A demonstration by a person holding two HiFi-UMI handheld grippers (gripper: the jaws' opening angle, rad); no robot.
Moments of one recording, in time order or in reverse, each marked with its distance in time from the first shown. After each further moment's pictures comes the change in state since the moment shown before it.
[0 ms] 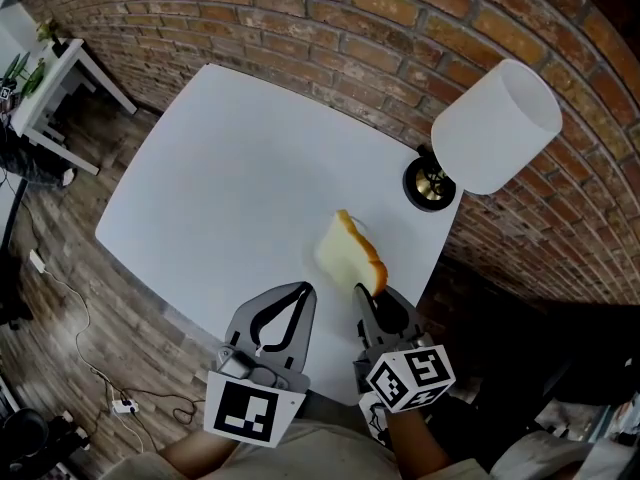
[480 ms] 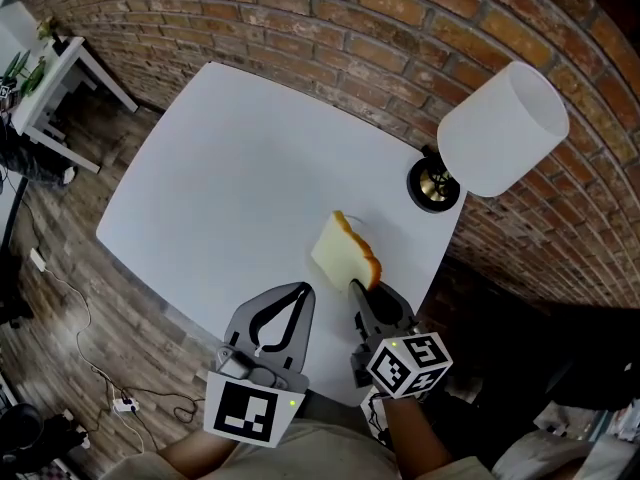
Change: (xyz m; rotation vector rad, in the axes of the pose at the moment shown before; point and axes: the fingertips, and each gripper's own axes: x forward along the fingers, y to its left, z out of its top) left arm 0.001 0.009 -0.003 0.007 0.014 0.006; right arm 0.025 -0.007 -0.020 0.098 0.050 0.043
